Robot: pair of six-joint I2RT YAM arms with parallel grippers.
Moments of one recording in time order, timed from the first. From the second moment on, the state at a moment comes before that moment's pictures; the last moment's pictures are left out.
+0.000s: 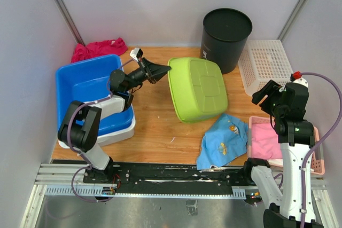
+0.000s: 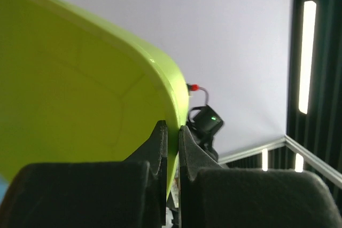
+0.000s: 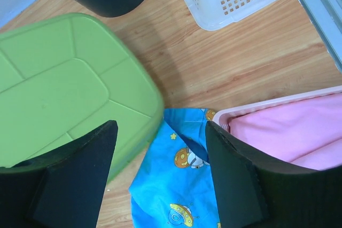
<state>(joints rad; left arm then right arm) -0.32 1.64 0.82 1.23 0.74 -1.78 -0.12 0.73 1.04 -0.82 0.02 0.44</state>
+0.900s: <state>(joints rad) -0.26 1.95 1.46 -0.11 0.66 -0.86 -0.12 0.77 1.04 -0.82 0.02 0.40</state>
